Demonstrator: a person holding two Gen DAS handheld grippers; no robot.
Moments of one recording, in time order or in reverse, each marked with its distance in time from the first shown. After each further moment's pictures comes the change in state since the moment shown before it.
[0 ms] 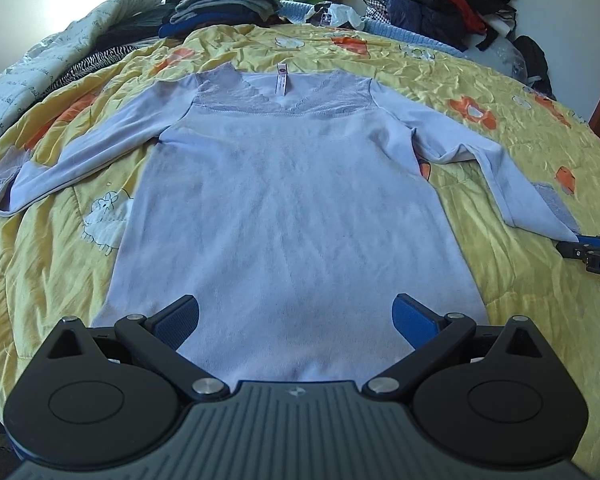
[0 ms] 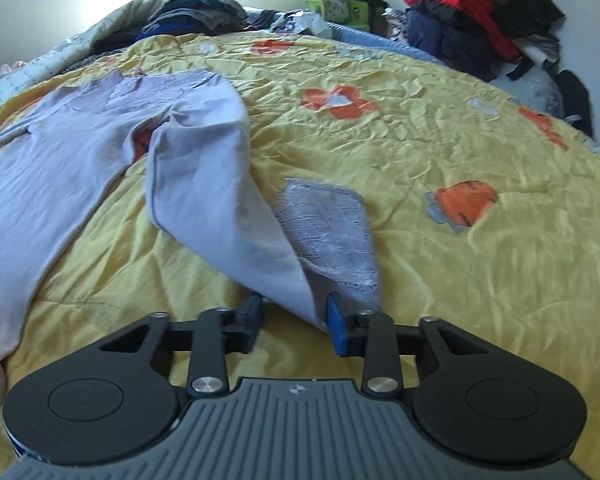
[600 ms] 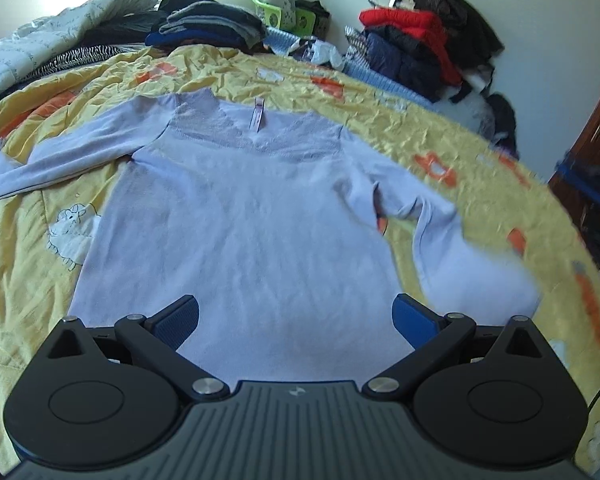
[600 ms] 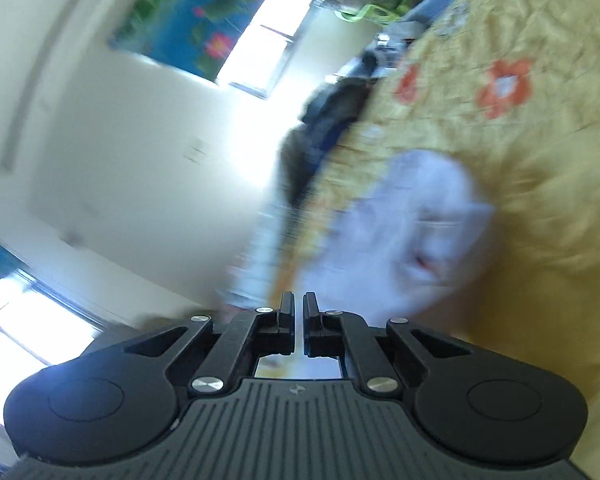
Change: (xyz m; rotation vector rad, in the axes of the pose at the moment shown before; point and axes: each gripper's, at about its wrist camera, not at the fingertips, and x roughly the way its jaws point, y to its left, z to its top) left arm -0.017 0.016 0.014 -0.132 -0.111 -0.182; right arm -0.040 -0.016 0.058 0.784 -0.188 0.963
